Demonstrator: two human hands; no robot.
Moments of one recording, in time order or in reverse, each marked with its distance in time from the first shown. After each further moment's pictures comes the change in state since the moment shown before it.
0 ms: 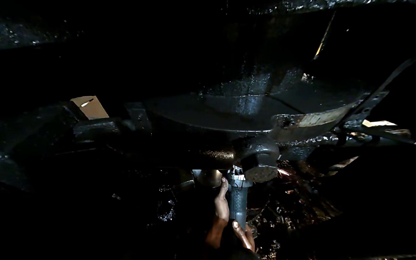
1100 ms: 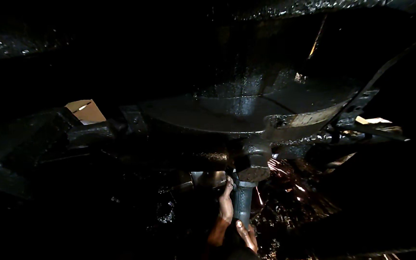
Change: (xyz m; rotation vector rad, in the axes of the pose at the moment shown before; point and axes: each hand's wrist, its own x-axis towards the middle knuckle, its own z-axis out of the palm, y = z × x) left_hand -0.004 0.004 0.017 0.025 -0.048 -0.001; right_hand 0.002 -0.003 -0.003 0.056 0.043 -0.068
